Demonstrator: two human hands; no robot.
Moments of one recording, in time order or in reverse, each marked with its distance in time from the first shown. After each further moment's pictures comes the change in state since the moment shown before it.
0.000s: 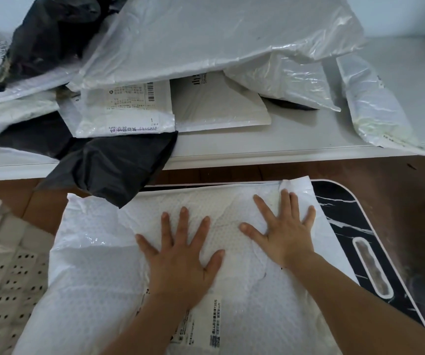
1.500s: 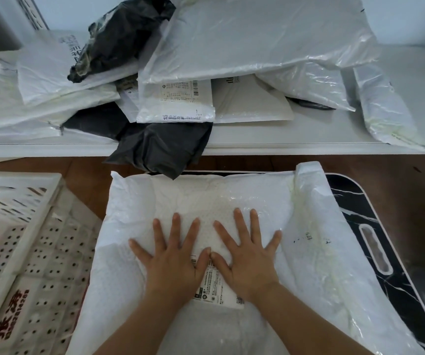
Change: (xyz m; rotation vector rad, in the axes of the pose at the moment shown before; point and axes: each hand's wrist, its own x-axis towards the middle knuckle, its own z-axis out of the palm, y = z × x) left_hand -0.065 -0.057 0.002 -0.042 -0.044 -0.110; right_hand -0.098 -0.109 0.033 0.039 0.058 -0.250
